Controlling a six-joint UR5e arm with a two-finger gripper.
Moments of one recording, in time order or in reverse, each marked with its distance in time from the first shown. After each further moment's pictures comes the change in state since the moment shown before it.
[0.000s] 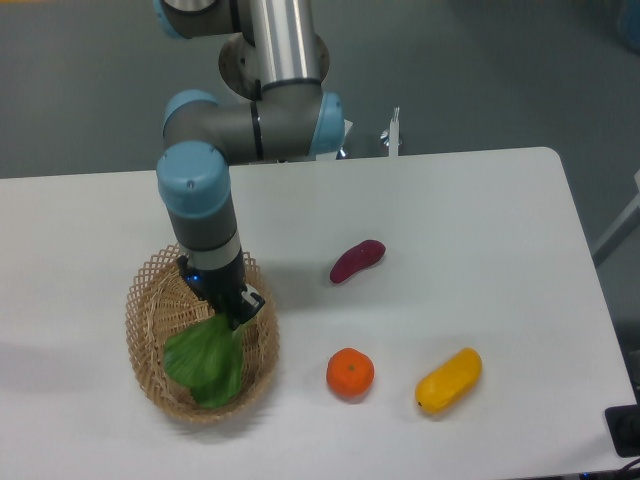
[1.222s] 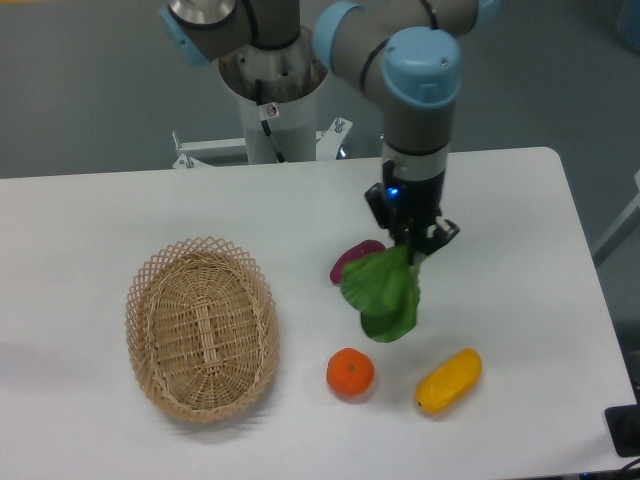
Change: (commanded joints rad) arm 0.447 0.103 0.051 -0.195 -0.063 0.589
